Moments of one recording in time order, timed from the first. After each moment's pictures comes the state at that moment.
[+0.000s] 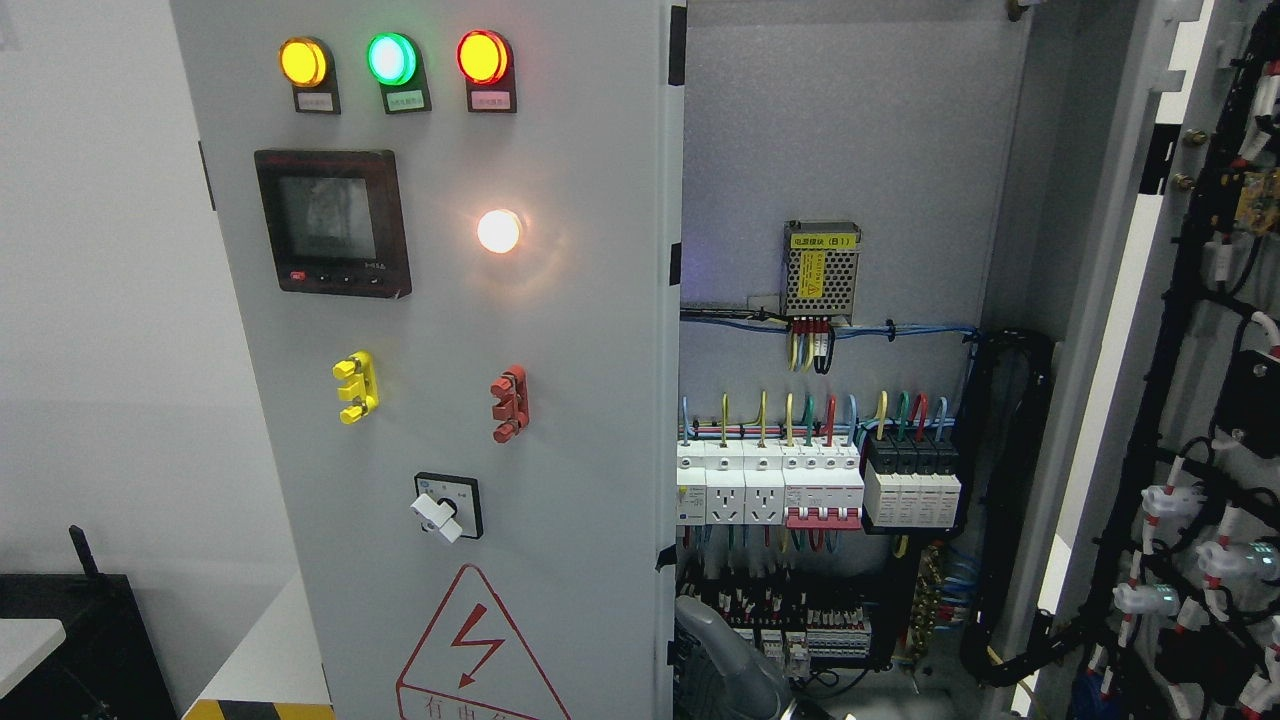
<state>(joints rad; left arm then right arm) 0.04 -0.04 -0.04 -0.04 0.00 -0.14 -0.24 -0.52 0.00 0.29 -1.32 -0.47 0.03 0.70</state>
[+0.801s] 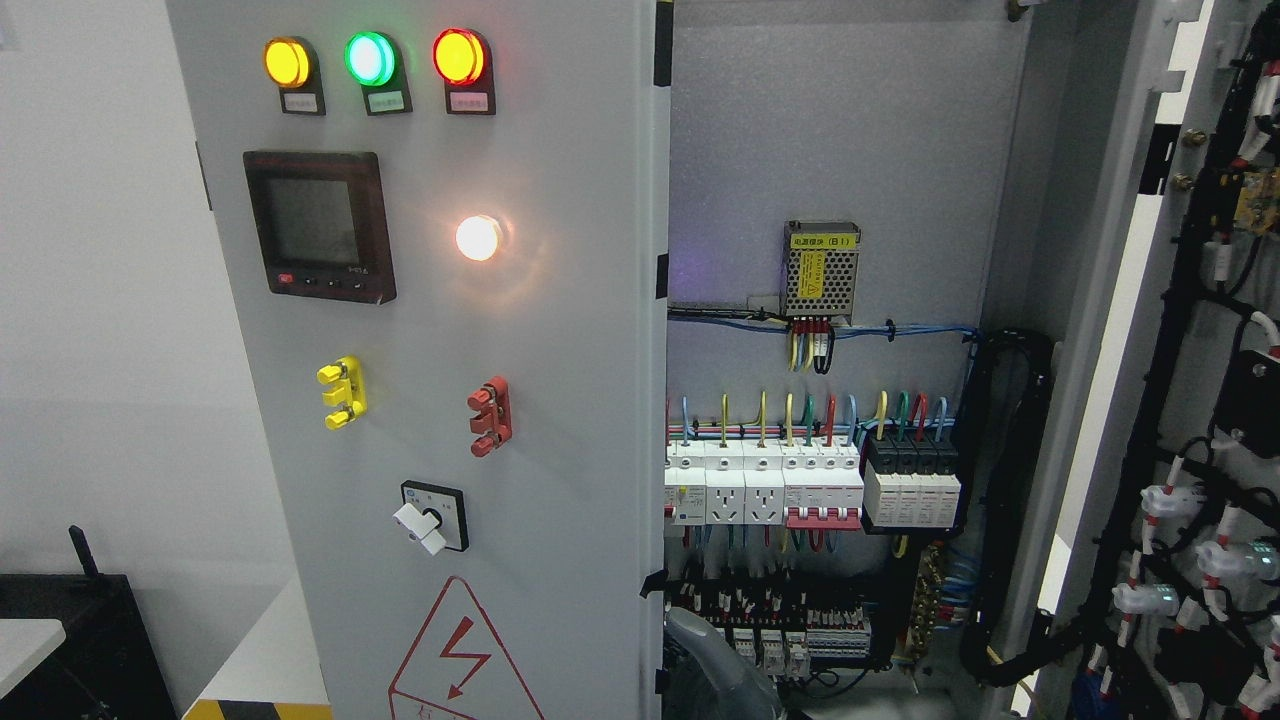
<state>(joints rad) 0.04 -0.04 -0.04 -0.04 0.00 -0.14 -0.24 -0.50 0.00 0.32 -1.36 -0.54 0.03 0.75</state>
